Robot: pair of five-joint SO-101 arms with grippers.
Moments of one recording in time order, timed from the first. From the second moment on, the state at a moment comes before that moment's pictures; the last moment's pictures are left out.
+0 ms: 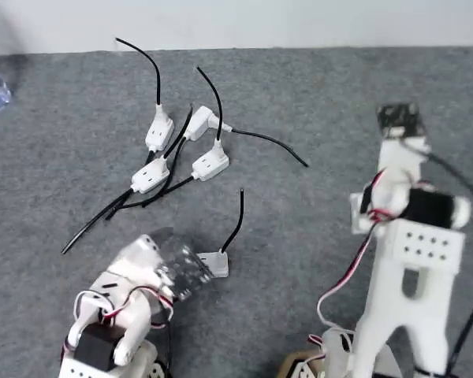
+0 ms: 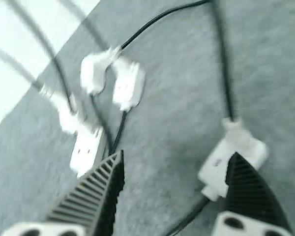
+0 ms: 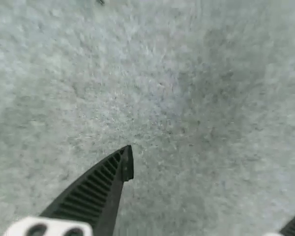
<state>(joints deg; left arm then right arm) 14.8 -103.0 86.8 65.0 -33.1 10.9 -34.3 28.0 81.8 15.1</state>
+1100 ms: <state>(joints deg) 23.3 -28.3 68.4 42.3 -45.8 9.8 -45.4 57.1 62.4 15.0</state>
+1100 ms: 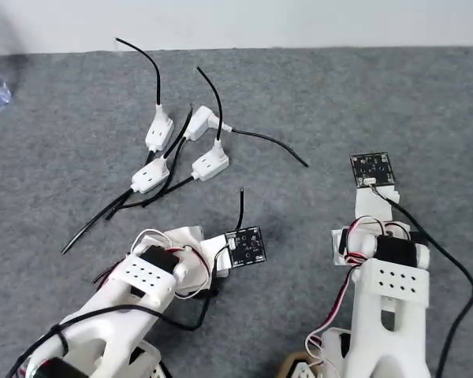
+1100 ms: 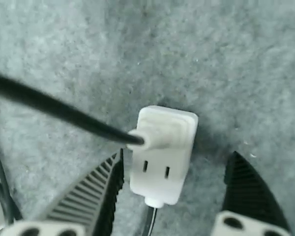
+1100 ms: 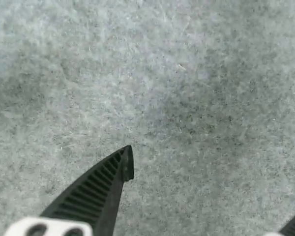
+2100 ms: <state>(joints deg) 23.0 -20.4 59.9 49.6 -56.0 9.8 -45.5 59.2 62.4 15.0</state>
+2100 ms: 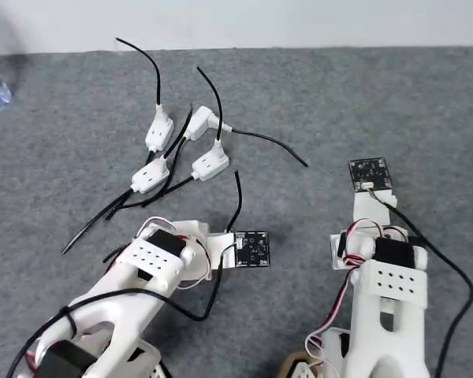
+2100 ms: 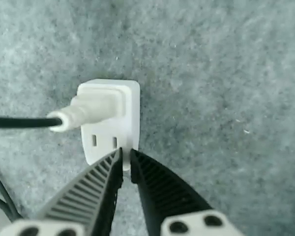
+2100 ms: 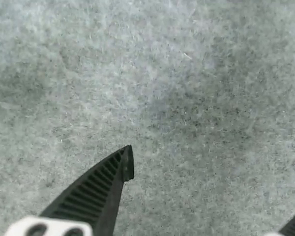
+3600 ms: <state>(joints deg) 17.5 -0.3 38.3 53.1 -50.7 9.8 -57.2 66.4 62.4 20.1</state>
